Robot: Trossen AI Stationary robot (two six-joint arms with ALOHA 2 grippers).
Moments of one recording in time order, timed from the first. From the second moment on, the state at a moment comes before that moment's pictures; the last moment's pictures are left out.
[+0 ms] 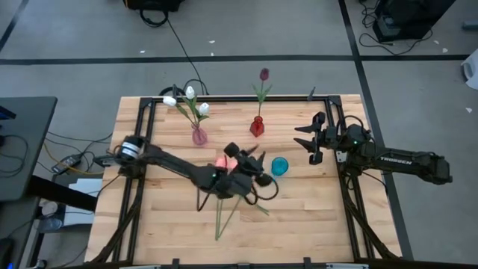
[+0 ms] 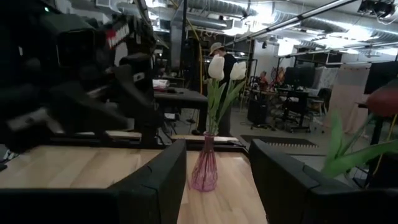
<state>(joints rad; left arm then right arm) -0.28 1.94 1.45 0.18 -1.17 0.00 -0.37 0.45 0.11 0.51 -0.20 -0.07</state>
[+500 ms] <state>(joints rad) -0.24 1.84 1.45 -0.80 -0.28 -1.03 -0.38 0.52 0.11 0.52 -0.17 -0.08</state>
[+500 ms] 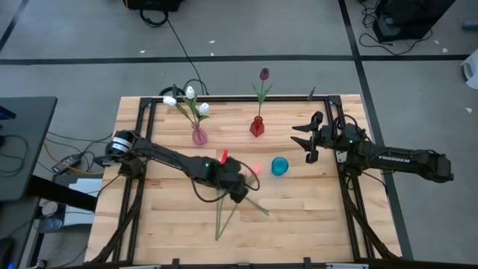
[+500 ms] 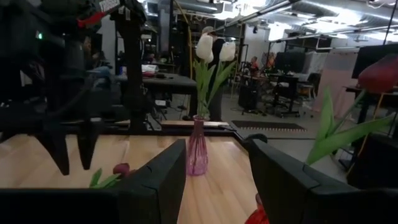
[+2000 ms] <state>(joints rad) -0.32 1.87 1.30 -0.80 -0.30 -1.63 -0.39 0.64 0.11 0.73 -0.29 -0.12</state>
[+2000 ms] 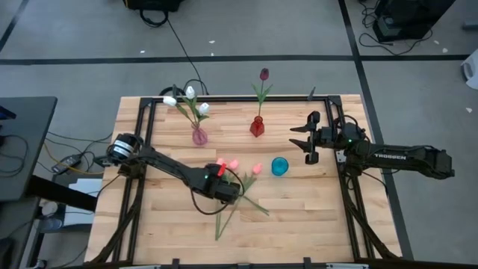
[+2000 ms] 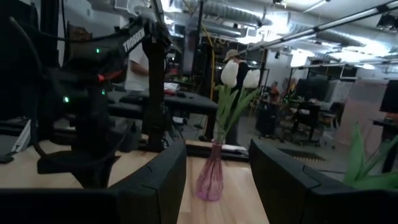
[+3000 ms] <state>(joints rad) -0.33 1.71 0.99 -0.57 -0.37 -2.13 -0.39 0.65 0.11 0.75 -0.29 -0.14</state>
